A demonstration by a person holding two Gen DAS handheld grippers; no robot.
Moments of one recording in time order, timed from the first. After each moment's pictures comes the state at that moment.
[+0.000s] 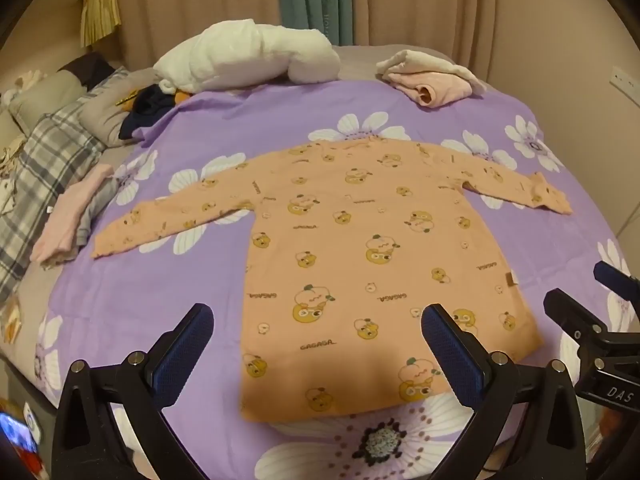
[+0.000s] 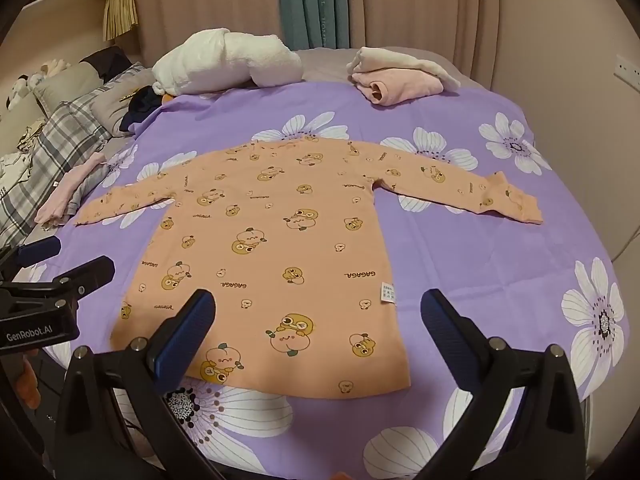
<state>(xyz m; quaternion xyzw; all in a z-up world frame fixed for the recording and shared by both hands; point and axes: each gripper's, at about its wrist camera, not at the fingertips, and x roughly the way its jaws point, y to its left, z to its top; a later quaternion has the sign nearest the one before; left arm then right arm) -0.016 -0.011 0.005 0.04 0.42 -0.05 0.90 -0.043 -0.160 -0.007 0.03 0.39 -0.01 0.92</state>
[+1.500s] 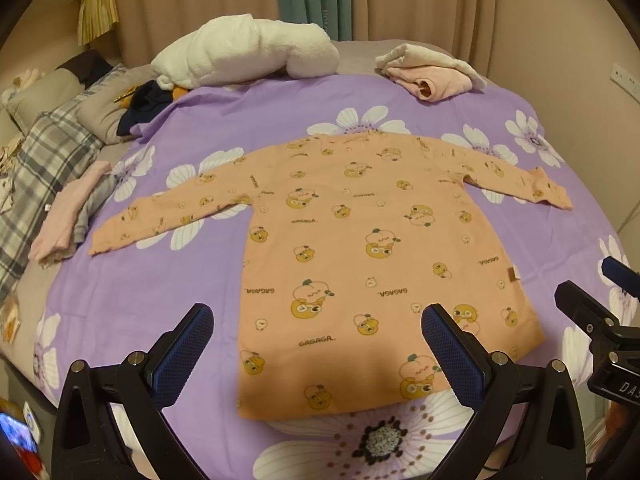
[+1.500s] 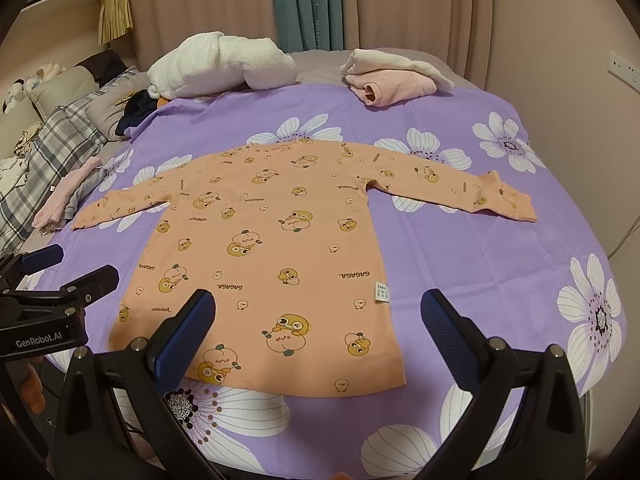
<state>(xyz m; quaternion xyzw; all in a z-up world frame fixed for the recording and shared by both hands) -0.020 -0.014 -0.004 0.04 0.43 -0.05 0.90 -0.045 -0.163 -0.007 0.04 0.39 -0.02 0.92</state>
